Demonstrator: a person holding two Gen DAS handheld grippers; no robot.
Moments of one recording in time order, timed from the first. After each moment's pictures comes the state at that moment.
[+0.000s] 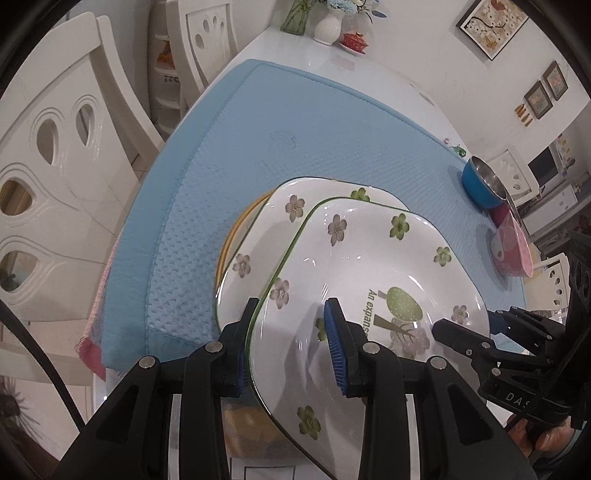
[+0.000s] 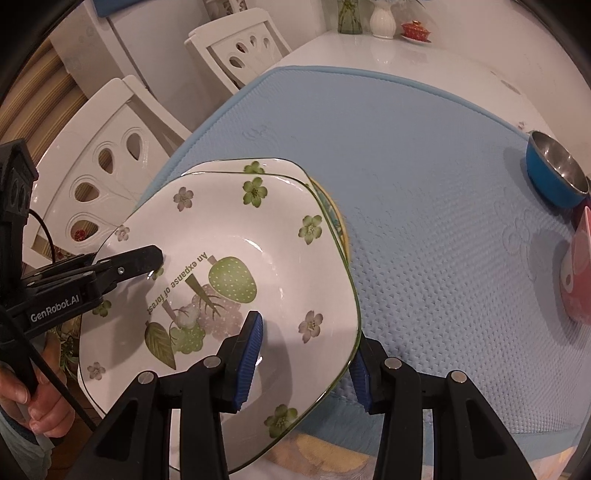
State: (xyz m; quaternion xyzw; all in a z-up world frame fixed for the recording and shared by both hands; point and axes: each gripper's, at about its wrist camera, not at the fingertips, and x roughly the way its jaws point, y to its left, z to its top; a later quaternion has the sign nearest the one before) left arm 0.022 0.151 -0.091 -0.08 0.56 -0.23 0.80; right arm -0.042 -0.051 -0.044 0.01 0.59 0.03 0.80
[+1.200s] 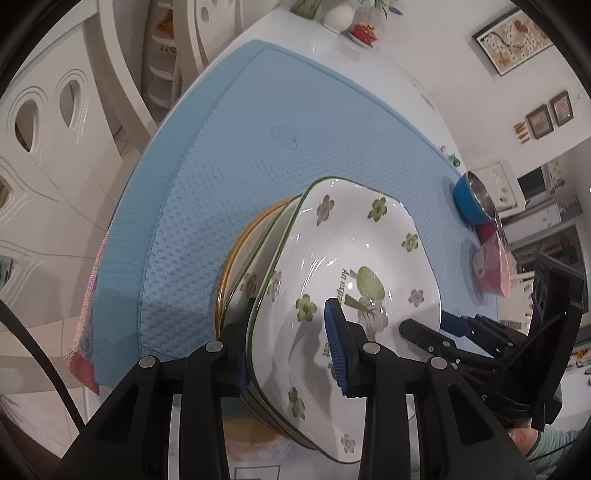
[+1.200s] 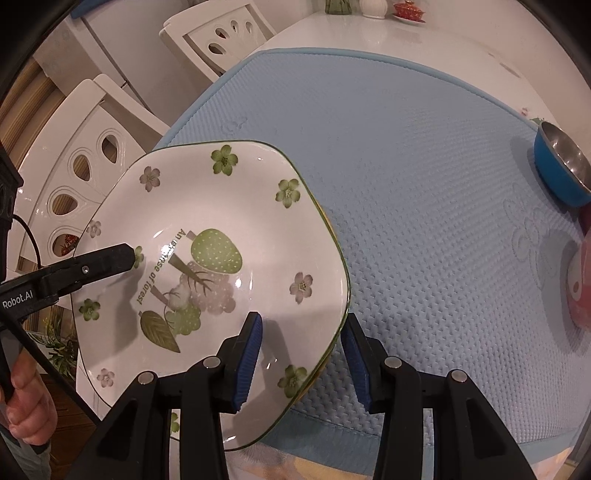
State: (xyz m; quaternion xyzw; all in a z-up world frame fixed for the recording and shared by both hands) left arm 0.057 0.163 -0.093 -0.13 0.60 -0.25 0.75; right arm 0.003 -0.051 -0.067 0.02 0.62 0.02 0.78
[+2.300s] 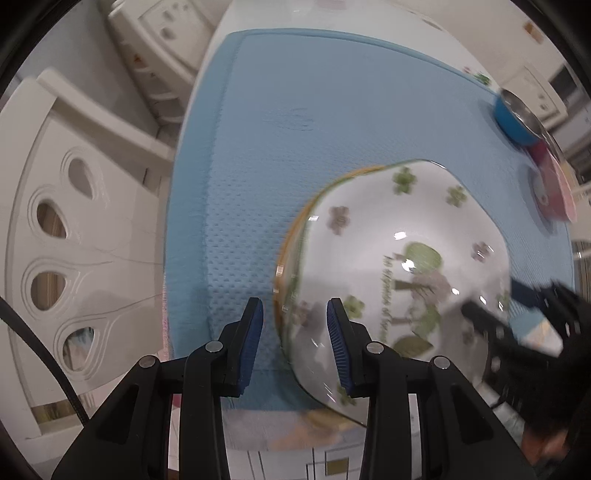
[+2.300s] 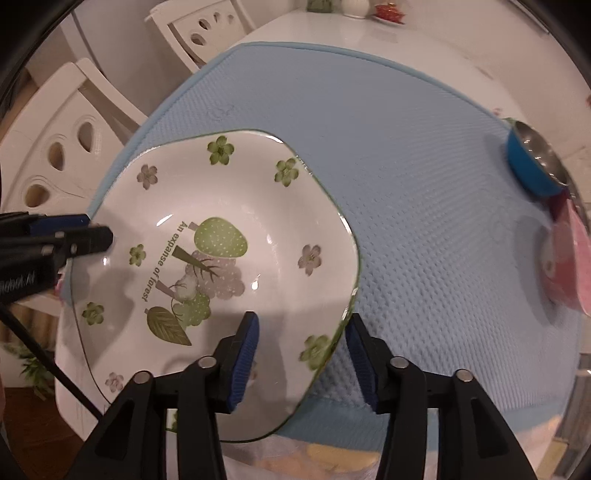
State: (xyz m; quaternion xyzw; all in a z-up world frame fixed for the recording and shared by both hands) left arm 0.074 0.142 -0.088 0.08 0.63 -0.20 0.75; right arm -0.008 -0.015 -0.074 -0.03 0.63 -0.06 0.77
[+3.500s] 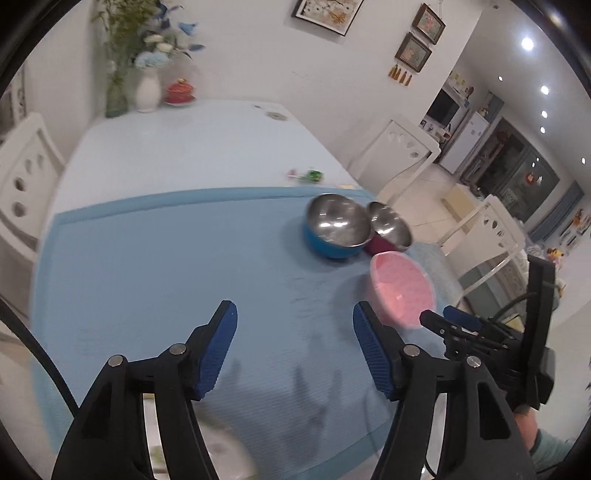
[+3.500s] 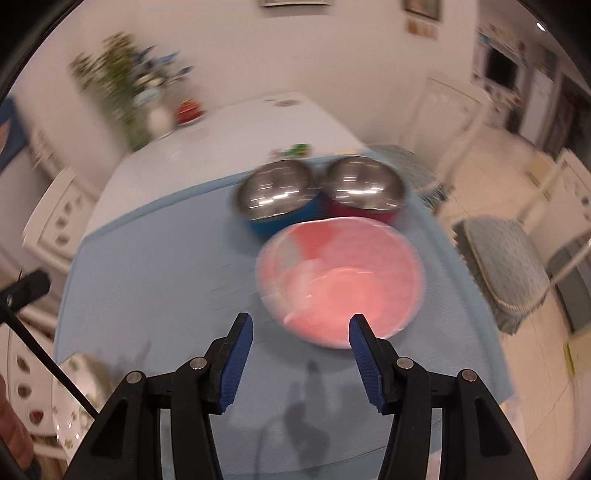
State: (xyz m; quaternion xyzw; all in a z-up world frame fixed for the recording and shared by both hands) left arm 0.070 -0.066 0.045 0.00 0.46 -0.43 0.78; right arm -0.077 -0.293 0.055 0.14 0.46 -0.27 0.83
